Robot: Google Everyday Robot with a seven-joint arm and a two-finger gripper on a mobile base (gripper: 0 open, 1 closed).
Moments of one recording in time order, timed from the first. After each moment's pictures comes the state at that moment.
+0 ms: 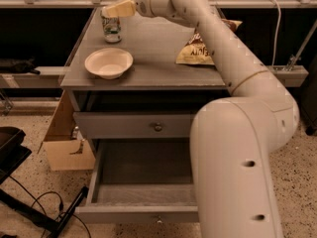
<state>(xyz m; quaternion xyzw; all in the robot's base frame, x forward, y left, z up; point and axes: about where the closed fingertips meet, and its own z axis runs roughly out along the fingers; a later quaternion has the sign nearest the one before) 0.884 0.110 0.985 -0.40 0.63 0.24 0.62</state>
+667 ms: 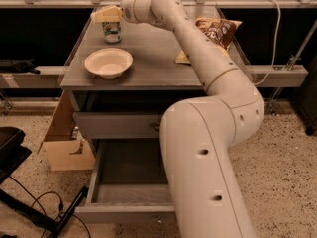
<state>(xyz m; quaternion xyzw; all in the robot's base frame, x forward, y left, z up) 0.921 0.158 0.945 -0.36 0.67 0.26 0.60</state>
